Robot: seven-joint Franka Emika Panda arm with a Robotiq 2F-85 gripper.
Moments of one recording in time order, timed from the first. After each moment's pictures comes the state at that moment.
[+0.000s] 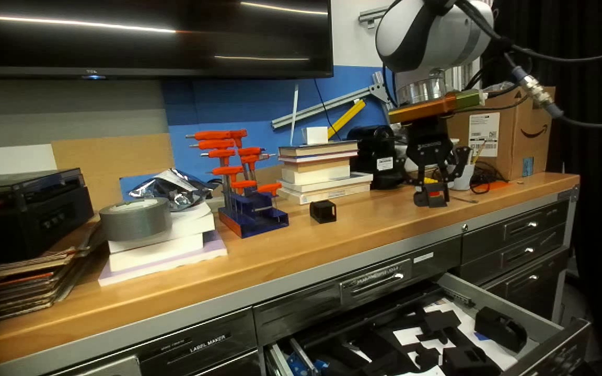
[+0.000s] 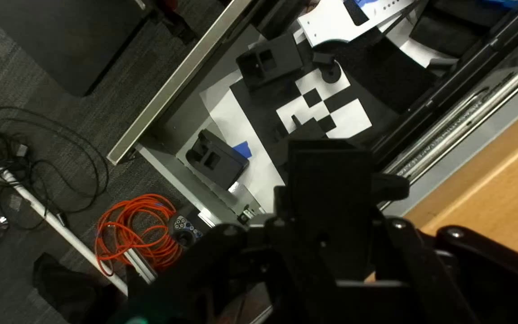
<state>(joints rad) 0.00 -0.04 -0.09 -2.11 -0.07 1.90 0.70</state>
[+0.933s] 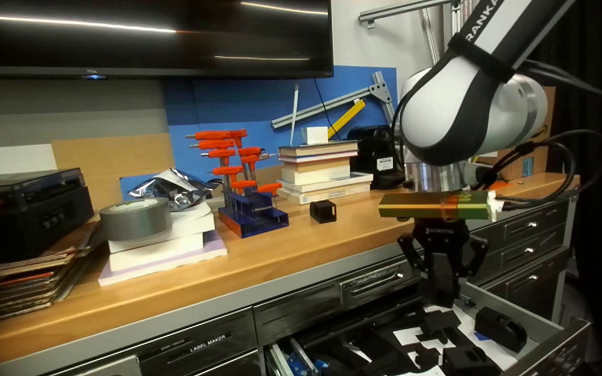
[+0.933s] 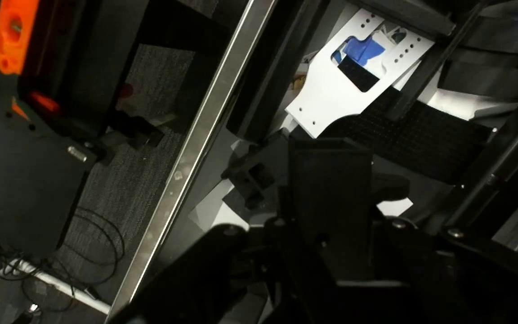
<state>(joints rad) 0.00 -0.15 0.06 -2.63 -0.06 2.39 1.13</state>
